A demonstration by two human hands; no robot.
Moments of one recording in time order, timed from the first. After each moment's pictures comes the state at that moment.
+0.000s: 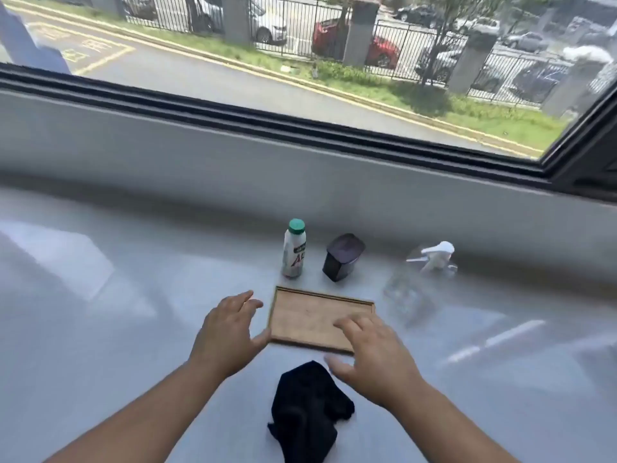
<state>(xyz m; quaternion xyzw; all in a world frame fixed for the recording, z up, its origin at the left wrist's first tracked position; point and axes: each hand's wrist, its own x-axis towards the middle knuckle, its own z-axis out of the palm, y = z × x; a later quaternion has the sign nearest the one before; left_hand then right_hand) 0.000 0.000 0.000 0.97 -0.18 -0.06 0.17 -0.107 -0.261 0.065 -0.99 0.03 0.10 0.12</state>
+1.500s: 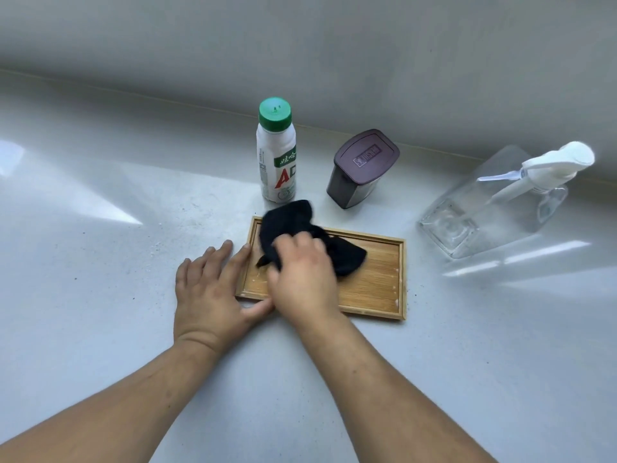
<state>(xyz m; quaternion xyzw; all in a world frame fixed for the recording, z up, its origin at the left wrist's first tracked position) 0.028 -0.046 -0.157 0.98 -0.09 -0.01 0.16 0.027 -0.210 -0.112 -0.97 0.09 0.02 0.23</state>
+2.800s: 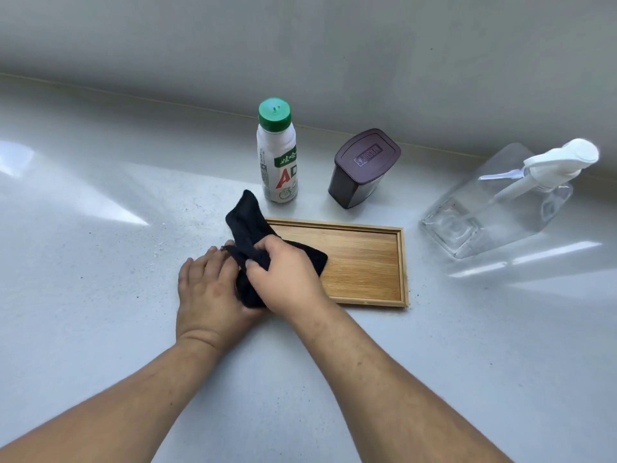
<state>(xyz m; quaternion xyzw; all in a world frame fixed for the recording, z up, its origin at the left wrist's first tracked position) 0.029 -0.044 -0.156 0.98 -0.08 -0.03 0.16 0.039 -0.192 -0.096 -0.87 0.14 0.14 0.46</state>
